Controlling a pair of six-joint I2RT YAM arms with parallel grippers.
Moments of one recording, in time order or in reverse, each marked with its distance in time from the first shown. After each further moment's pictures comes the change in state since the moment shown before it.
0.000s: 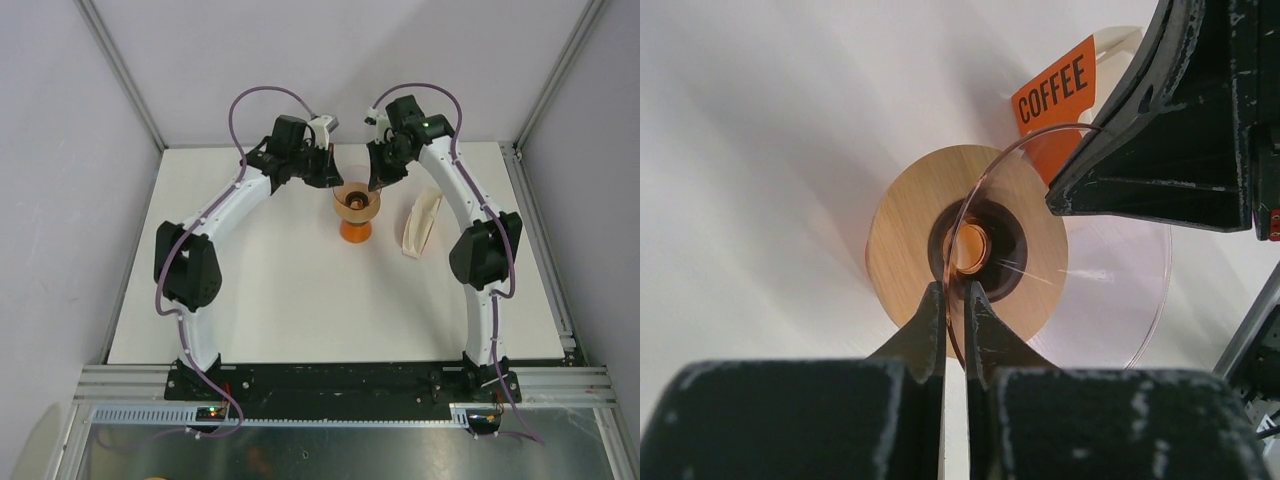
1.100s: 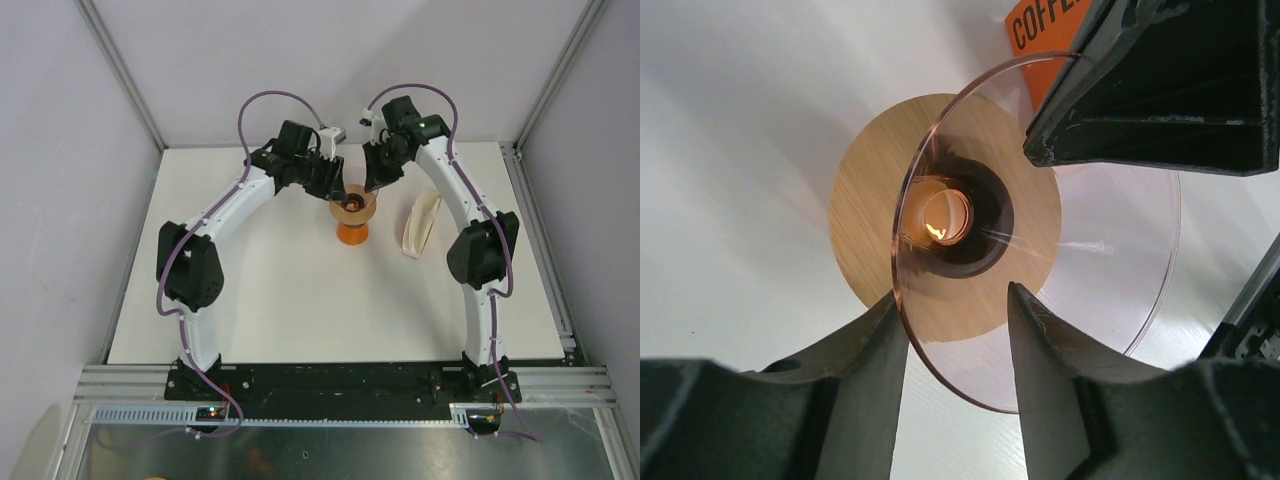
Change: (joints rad) left arm -0.017 0.003 0.030 -0.142 0.016 0.093; right arm 0.010 0.011 0.027 -0.014 -0.021 -0.015
